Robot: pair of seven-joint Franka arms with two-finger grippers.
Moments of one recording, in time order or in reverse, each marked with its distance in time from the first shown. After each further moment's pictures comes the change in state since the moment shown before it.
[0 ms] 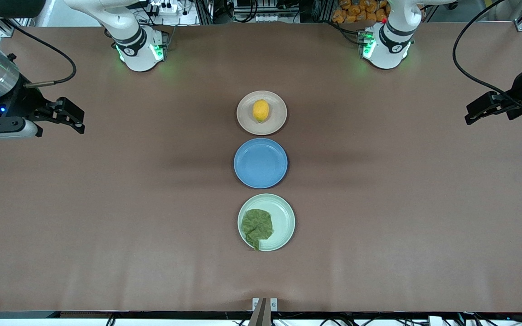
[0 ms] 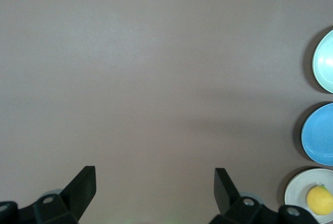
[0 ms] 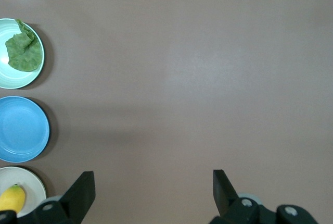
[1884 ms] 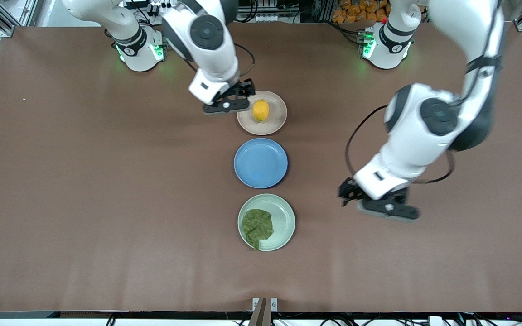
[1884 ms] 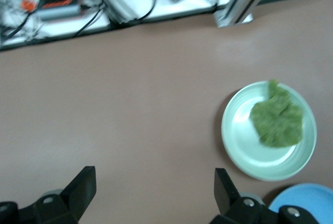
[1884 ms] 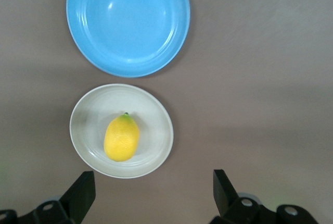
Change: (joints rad) left arm -0.286 0.465 -0.058 -0.005 0.000 0.860 0.018; right arm 0.647 0.155 0.035 -0.386 0.163 0.367 0.581
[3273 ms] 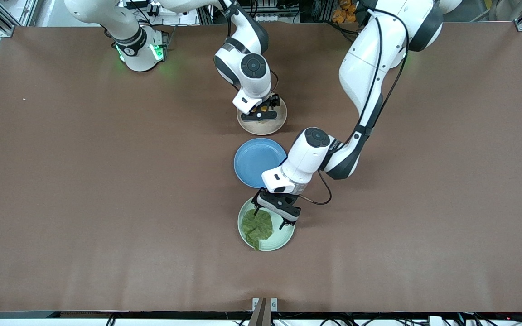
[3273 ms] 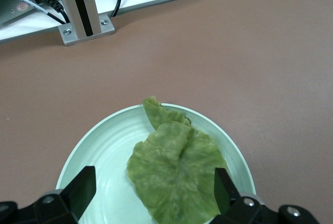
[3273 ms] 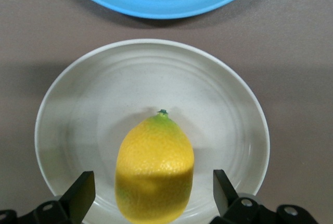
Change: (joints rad) left arm -0.241 0.459 0.018 0.132 0.002 0.620 0.007; right arm 0.163 0.272 -0.001 -0.101 0.067 0.396 0.128
